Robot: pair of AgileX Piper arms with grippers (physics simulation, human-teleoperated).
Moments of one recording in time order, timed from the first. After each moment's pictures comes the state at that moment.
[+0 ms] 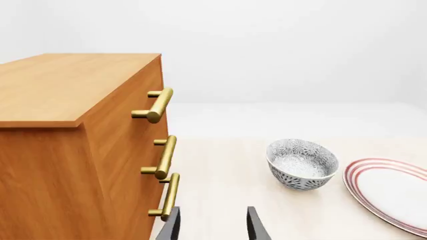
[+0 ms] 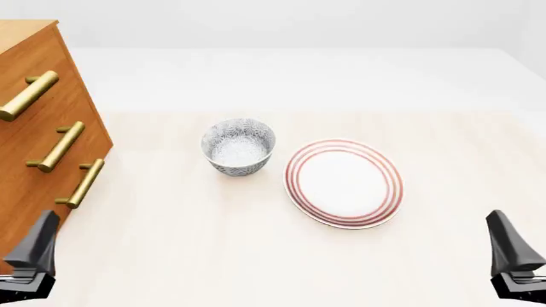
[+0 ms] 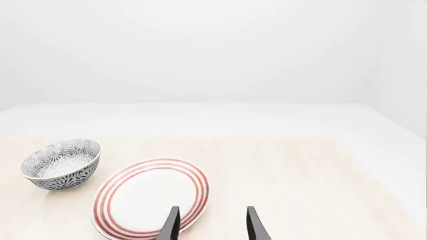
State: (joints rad) left arm 0.00 0.00 0.00 0.00 0.00; right arm 0.00 0.00 0.00 0.00 0.00
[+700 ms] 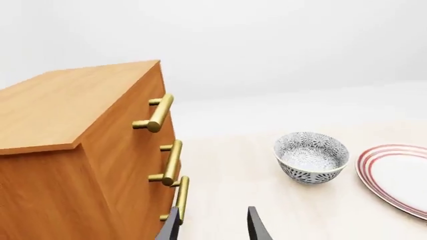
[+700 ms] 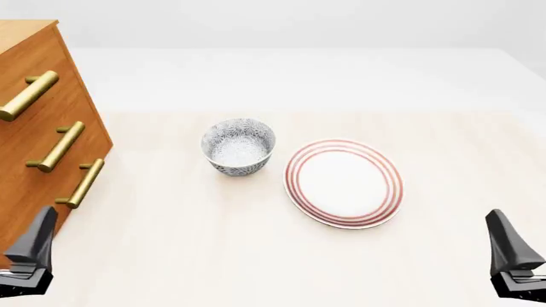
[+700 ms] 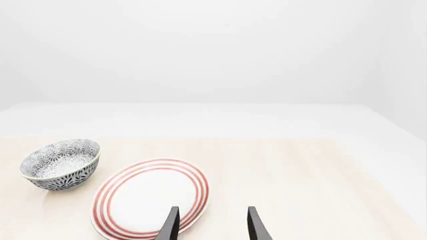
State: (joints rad) left arm 0.00 0.04 -0.05 0.03 0.11; right arm 0.00 0.01 0.00 -0.01 -0.01
